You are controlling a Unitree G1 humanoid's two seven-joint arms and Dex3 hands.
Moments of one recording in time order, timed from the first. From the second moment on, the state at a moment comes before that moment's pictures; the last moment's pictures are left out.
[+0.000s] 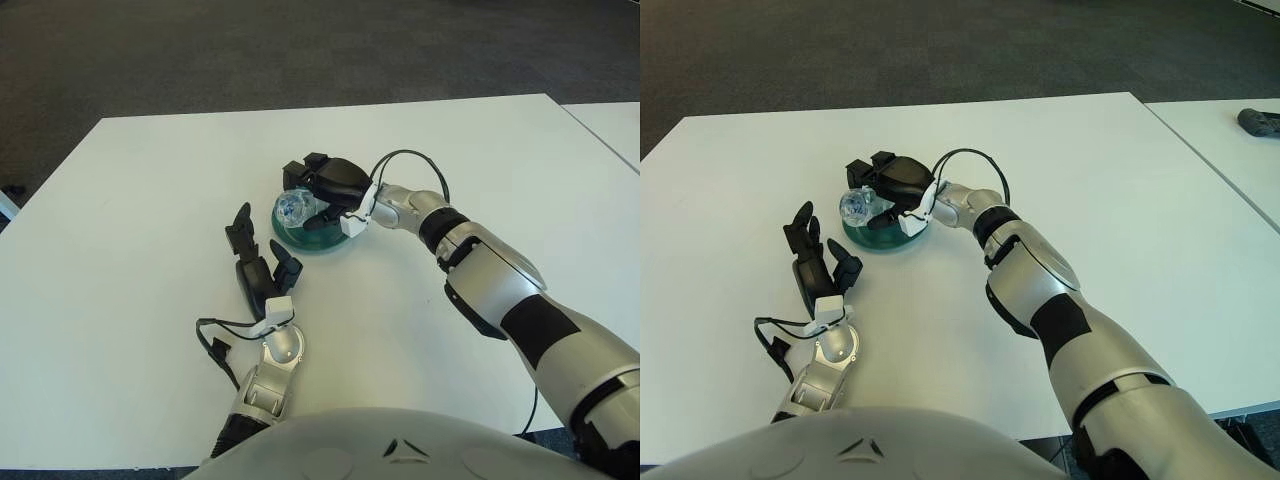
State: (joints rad) left arm 0.19 -0.11 -0.29 0.12 0.35 -0.39 0.88; right arm -1.05 -0.02 0.69 1.30 -0.88 -0.83 -0.40
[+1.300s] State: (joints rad) left arm 0.22 -0.11 -0.28 0.11 0.30 -0.44 0.89; right arm -1.05 -0.01 0.68 1.32 -0.87 -0.77 -0.36
